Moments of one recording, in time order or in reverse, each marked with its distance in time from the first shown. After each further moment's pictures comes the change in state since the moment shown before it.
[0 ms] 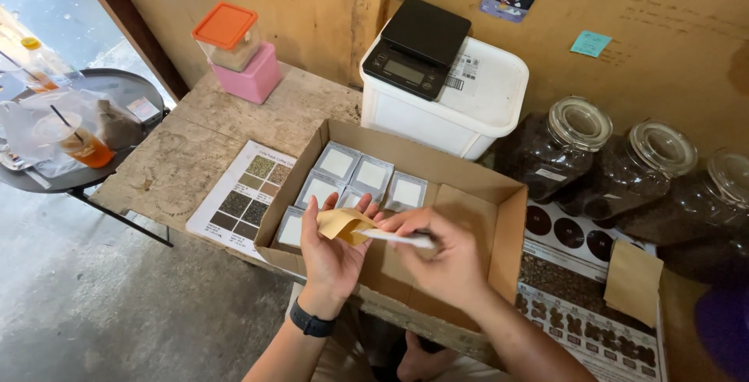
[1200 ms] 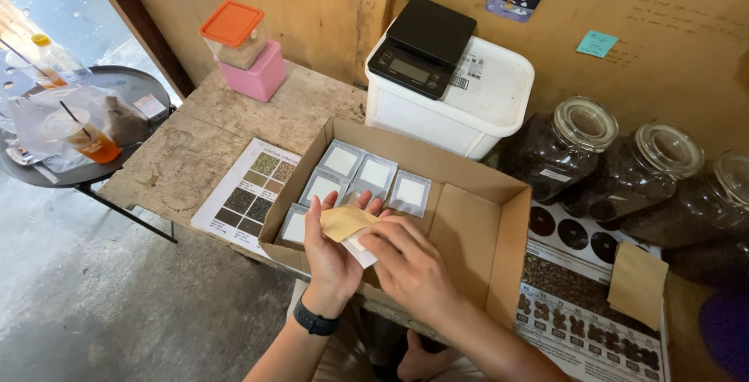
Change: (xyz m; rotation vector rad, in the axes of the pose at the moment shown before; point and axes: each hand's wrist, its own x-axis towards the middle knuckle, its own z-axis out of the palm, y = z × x) left_hand -0.021 0.001 0.021 -0.078 0.037 0.084; right_hand -0.011 -0.008 0.024 -0.562 -0.182 -0.471
